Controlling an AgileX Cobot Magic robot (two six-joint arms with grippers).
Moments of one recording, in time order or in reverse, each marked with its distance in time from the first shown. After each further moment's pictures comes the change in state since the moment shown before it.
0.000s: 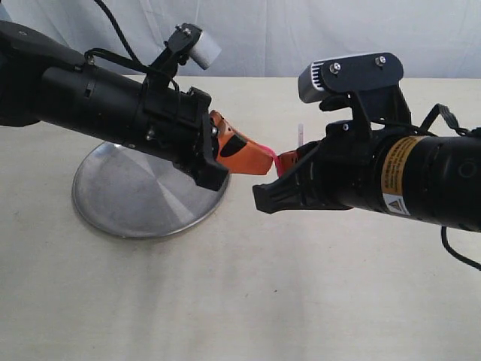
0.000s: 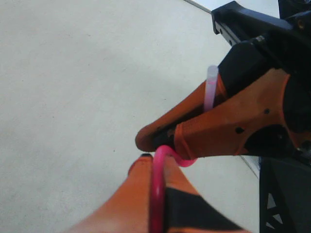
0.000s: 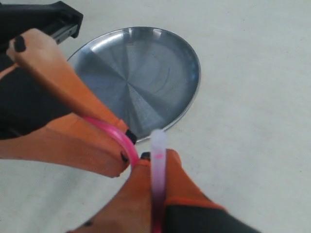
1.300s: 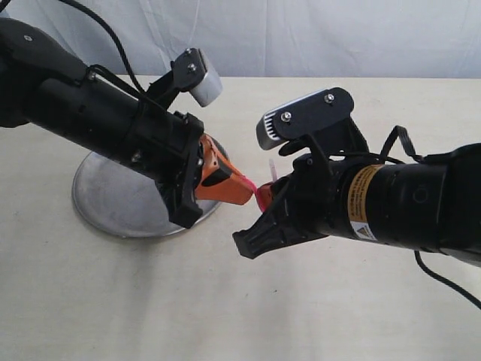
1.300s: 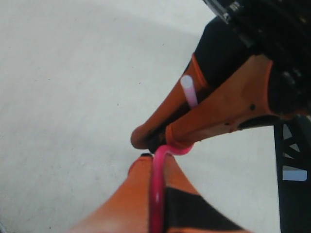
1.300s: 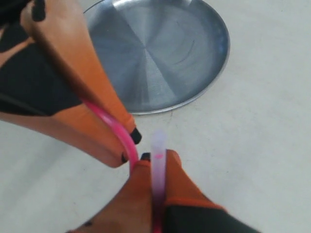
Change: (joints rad) left arm 0.000 0.000 0.002 0.228 0.021 0.008; right arm 0.060 0.087 0.006 0.026 -0.028 -0.125
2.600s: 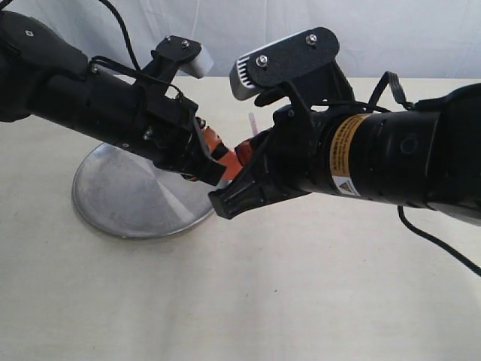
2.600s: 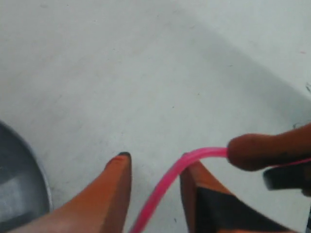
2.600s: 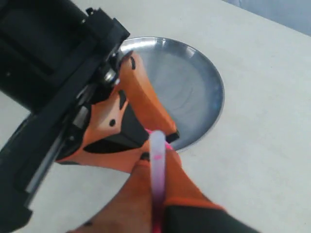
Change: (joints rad) left arm 0.000 -0.002 -0.017 0.096 -0.189 -0.393; right arm 0.017 0.002 -0.146 -0.076 0.087 -0.013
